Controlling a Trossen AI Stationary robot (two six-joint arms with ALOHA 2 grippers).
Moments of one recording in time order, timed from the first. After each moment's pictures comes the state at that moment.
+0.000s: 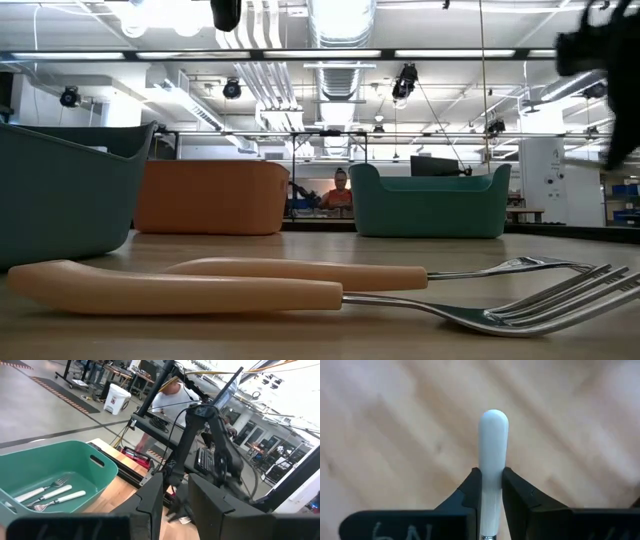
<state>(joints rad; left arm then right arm) -0.03 1.14 0.95 0.18 -0.26 -0.53 0.63 1.23 0.78 -1.05 0.38 1.34</state>
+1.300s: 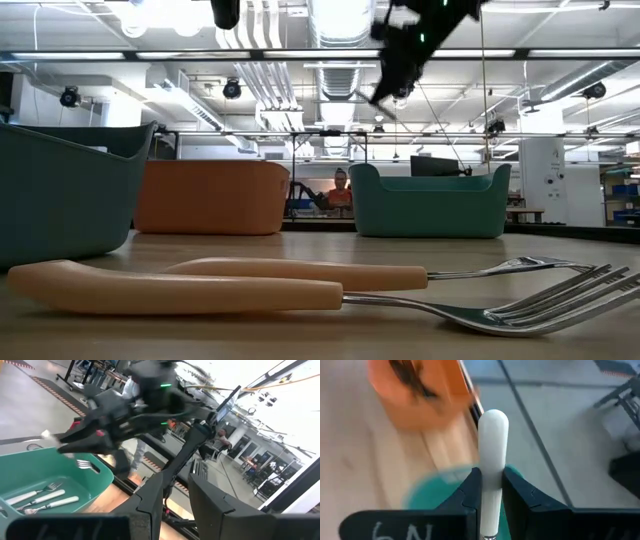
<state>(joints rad) -0.01 1.13 0.95 0.22 -0.26 -0.59 -0.44 1.49 1.35 -0.54 0.16 -0.32</state>
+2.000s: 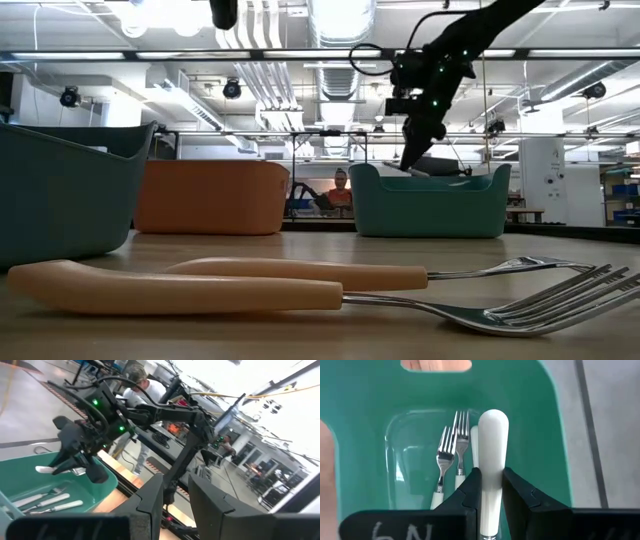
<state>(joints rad) -0.01 1.13 0.95 0.22 -0.30 -0.59 -0.73 1.66 1.31 -0.67 -0.09 -0.60</state>
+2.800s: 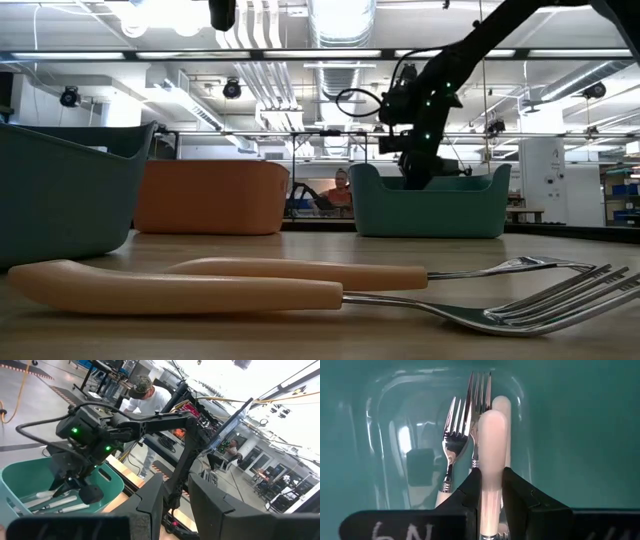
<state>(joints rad) 0.00 1.13 0.95 0.22 -0.34 -0.59 -0.73 1.83 1.31 -0.67 -0.08 -0.60</state>
